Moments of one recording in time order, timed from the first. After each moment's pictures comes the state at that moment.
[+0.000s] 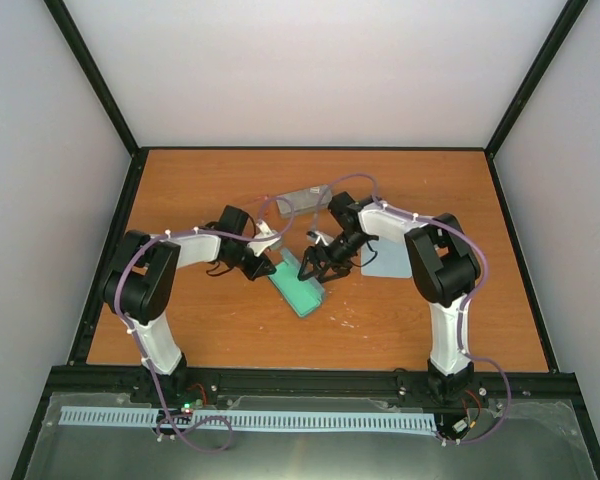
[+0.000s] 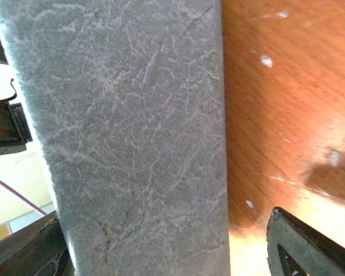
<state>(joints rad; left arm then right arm) -0.36 1.79 0.92 -0.32 0.56 0.41 0.52 2.05 1.41 -0.92 -0.88 0.03</state>
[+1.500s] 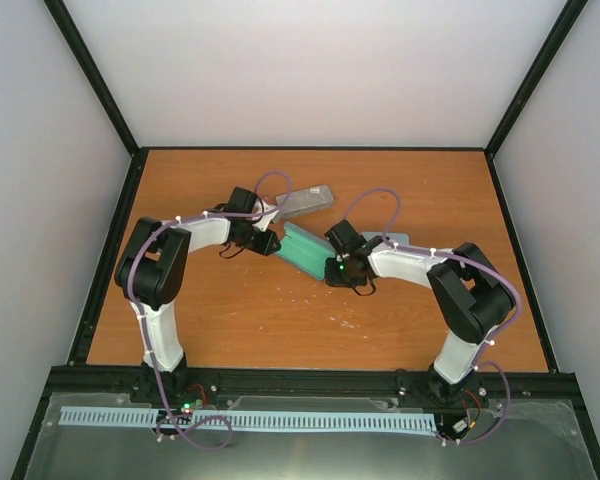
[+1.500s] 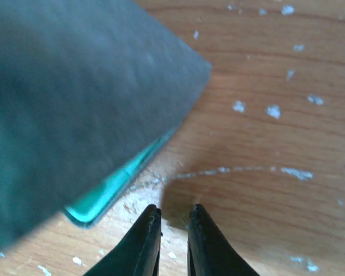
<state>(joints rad) -0.36 1.93 1.14 -0.31 0.40 0.04 0.67 1.73 0.96 -0.44 -0.08 0.62</state>
